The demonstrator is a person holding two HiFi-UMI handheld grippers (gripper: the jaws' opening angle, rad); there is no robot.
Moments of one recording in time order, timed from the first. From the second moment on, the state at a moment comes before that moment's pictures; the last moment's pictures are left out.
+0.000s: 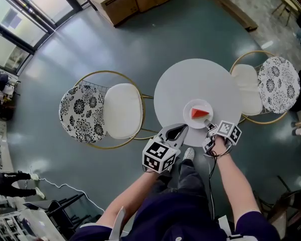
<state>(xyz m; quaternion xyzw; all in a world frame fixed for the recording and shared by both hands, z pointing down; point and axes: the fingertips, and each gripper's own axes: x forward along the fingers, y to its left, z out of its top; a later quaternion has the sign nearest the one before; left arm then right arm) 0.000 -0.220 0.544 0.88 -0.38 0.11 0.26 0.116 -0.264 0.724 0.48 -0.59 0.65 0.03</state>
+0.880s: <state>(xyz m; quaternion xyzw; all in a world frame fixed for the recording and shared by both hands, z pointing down) 0.005 -0.214 0.541 0.88 -0.37 0.11 0.26 0.127 -0.262 0.735 0.54 -0.61 0.53 0.24</state>
